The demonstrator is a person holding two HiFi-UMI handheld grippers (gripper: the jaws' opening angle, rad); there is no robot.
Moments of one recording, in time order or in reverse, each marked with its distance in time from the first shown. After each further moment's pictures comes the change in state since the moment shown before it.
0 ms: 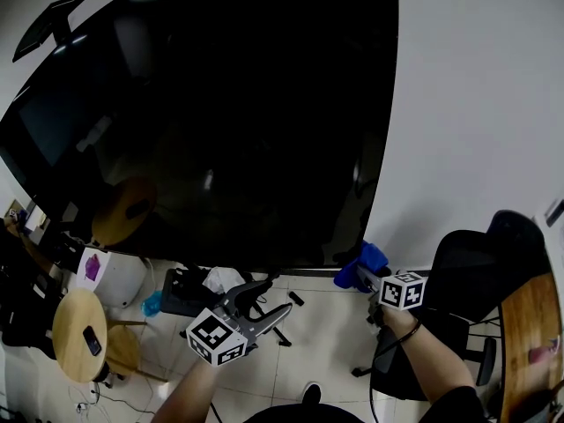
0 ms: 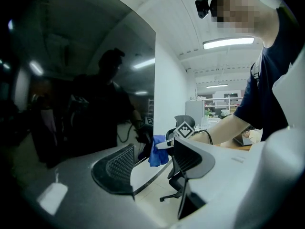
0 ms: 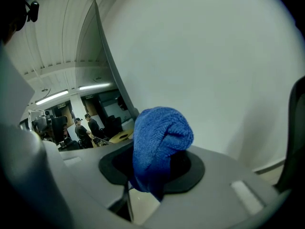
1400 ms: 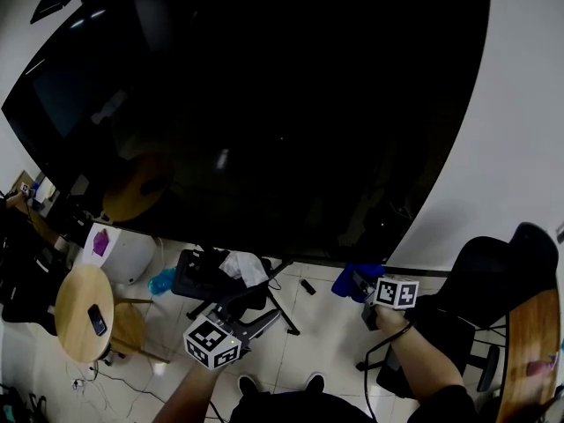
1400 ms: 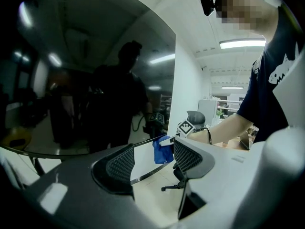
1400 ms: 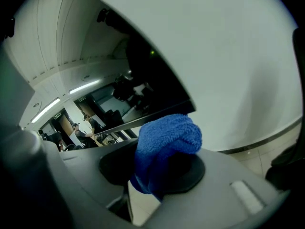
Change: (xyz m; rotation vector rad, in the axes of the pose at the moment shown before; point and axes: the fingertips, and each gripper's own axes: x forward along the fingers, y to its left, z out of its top) left arm -0.082 0.042 -0.068 -0.128 0.057 0.139; right arm 0.069 0.037 -0.079 0.202 0.165 0.006
